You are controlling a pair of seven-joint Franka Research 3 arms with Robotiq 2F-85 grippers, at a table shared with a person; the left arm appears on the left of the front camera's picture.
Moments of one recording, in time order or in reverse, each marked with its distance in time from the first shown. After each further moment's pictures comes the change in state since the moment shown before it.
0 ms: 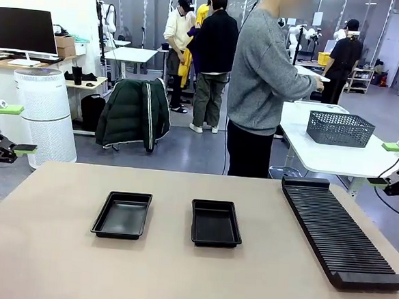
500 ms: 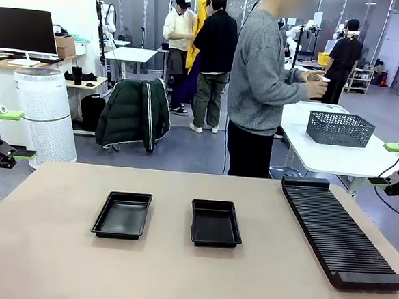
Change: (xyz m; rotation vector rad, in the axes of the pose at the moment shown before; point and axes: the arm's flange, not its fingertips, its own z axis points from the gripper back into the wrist) left arm -0.006 0.004 -0.002 0.010 0.039 0.012; right arm -0.001 0.000 0.000 0.005 0.004 0.015
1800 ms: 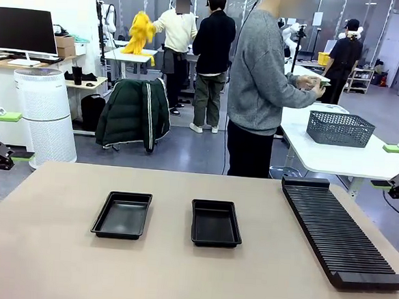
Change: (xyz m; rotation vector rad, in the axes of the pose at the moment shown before) left arm -0.004 0.003 0.004 0.006 -0.020 0.005; right arm -0.003 -0.005 0.012 -0.038 -0.093 -0.080
